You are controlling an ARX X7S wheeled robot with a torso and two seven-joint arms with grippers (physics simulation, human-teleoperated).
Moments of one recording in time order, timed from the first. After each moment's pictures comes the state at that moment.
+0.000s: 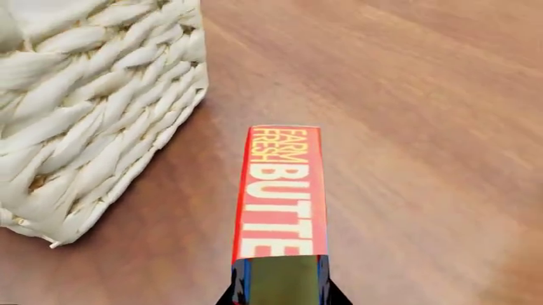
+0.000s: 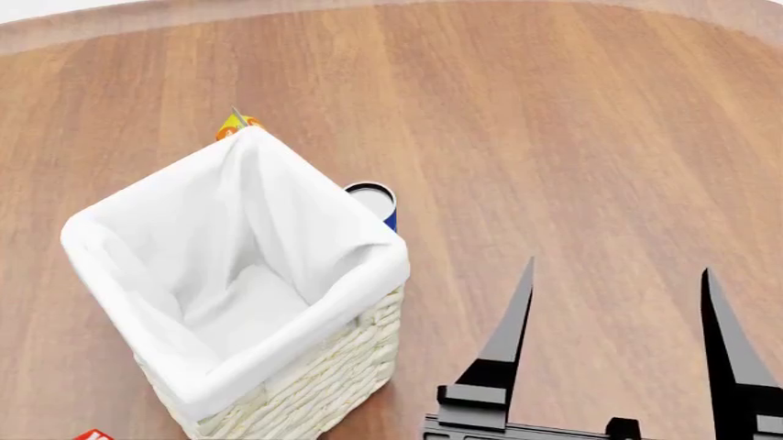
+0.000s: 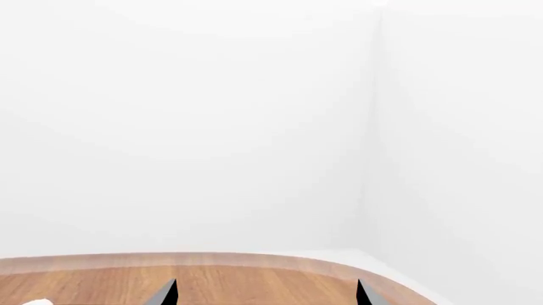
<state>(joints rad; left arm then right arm) -0.03 -0.24 0.80 0.02 -0.27 -0.24 -0.36 0.11 0.39 -0.22 -0.95 0.18 0.57 0.54</state>
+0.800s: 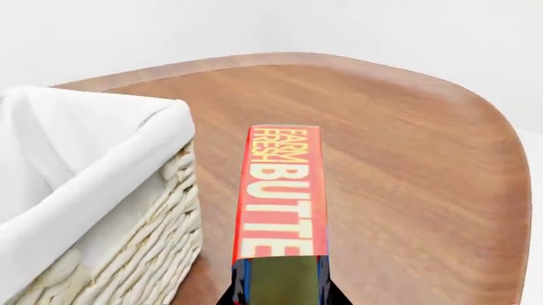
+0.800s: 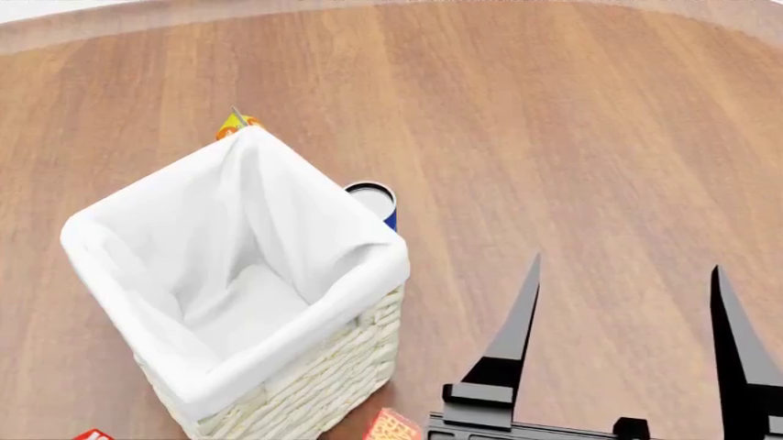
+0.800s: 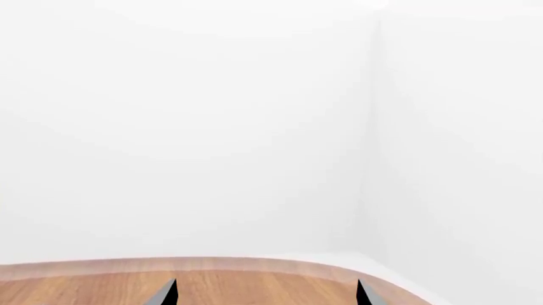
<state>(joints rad) -0.10 -0.32 0.83 0.60 -0.28 -0.55 -0.45 0.11 0.40 -0.21 -0.97 0.21 0.57 0.55</state>
